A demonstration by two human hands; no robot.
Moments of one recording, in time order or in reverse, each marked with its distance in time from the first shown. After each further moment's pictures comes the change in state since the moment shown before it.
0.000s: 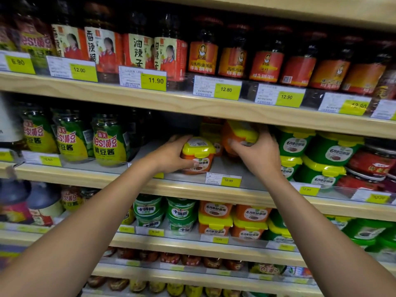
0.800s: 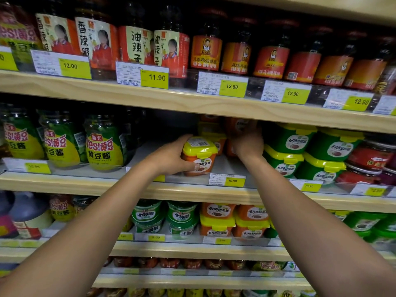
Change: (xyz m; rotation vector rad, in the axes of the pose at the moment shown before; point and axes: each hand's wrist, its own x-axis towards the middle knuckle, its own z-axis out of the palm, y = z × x) left_hand -0.003 0.002 -0.006 -0.095 -0.065 -0.009; right_hand 0.046 0.002 0.063 -0.137 -0.003 0.136
